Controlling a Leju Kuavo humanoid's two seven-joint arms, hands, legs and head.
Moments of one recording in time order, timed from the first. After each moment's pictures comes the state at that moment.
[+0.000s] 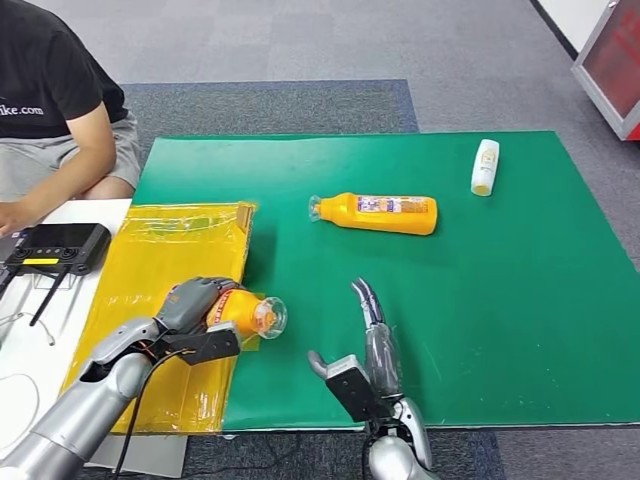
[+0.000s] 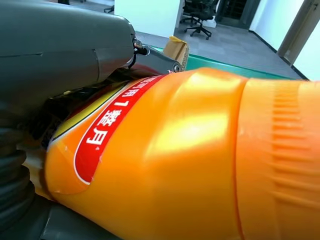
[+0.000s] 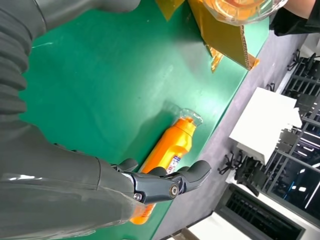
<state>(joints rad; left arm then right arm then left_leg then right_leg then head) -0.32 0.23 -0.57 -1.21 -0.68 -0.11 -0.23 -0.03 0.15 0.49 -1.28 0.68 -0.44 -0.30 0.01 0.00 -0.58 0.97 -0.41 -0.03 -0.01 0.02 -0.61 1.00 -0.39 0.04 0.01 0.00</state>
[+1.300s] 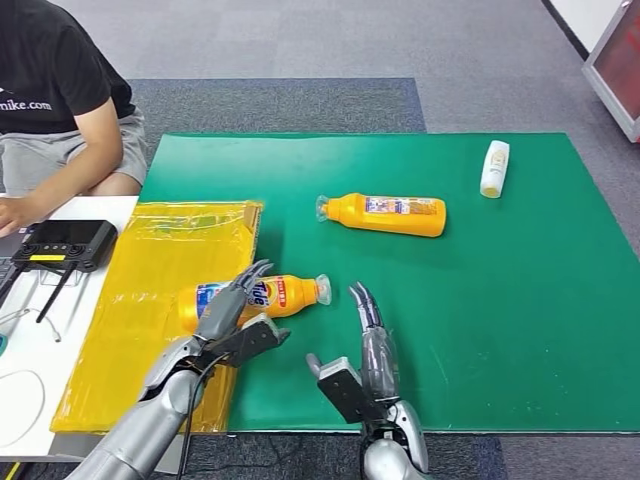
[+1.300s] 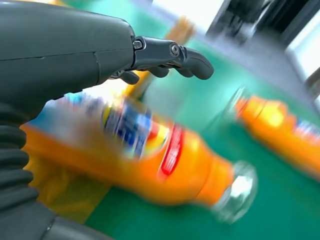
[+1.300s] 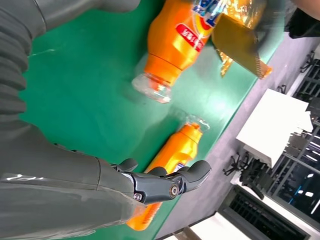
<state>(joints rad) -0.26 -0.03 -0.49 -1.11 -0.67 0.15 -0.24 -0.03 0.16 0.49 -1.25 0.73 -0.48 -0.28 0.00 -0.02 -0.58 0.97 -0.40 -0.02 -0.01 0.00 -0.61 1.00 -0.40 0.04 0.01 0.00</state>
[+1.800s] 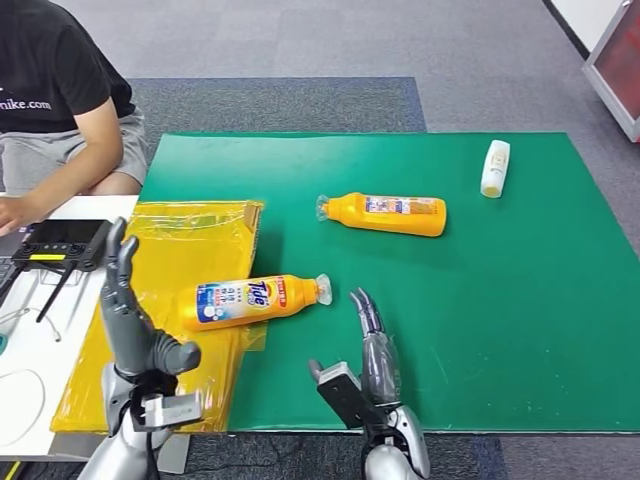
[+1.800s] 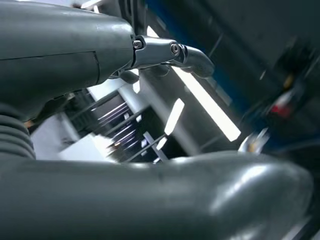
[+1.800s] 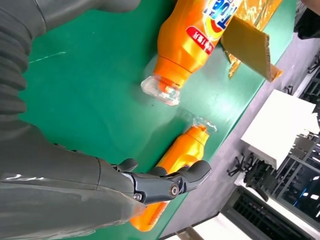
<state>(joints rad) -0.05 -0.05 -0.45 -1.68 -0.56 0.69 -0.64 -0.02 0.16 0.49 -1.24 0.75 -0.48 -0.27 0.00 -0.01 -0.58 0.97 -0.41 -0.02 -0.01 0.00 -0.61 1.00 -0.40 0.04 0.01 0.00</state>
